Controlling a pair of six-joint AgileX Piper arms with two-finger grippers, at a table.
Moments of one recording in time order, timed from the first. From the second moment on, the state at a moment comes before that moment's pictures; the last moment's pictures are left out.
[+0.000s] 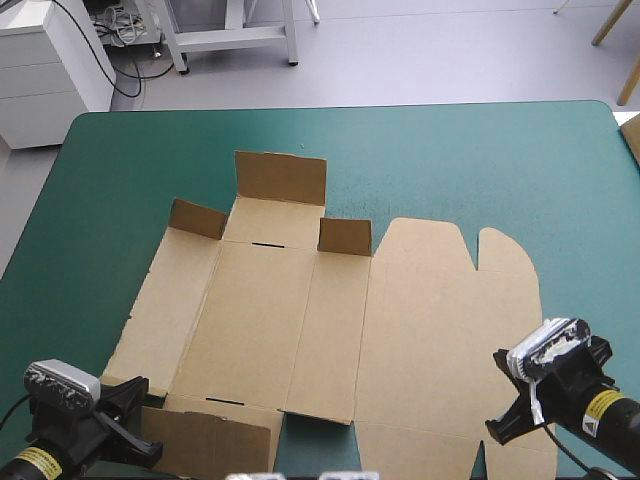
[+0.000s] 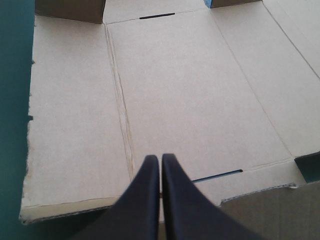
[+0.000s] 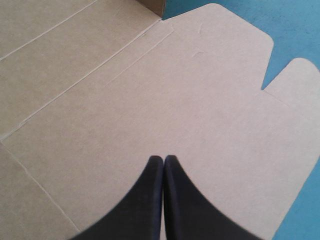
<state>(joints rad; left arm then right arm) -0.30 0.20 -0.51 -0.13 0.96 0.10 0.57 0.47 -0.64 -0.06 0.88 -0.07</state>
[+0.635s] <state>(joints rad) -0.30 0.20 -0.51 -0.13 0.96 0.11 0.57 0.28 -0.47 -0.02 0.81 -0.03</state>
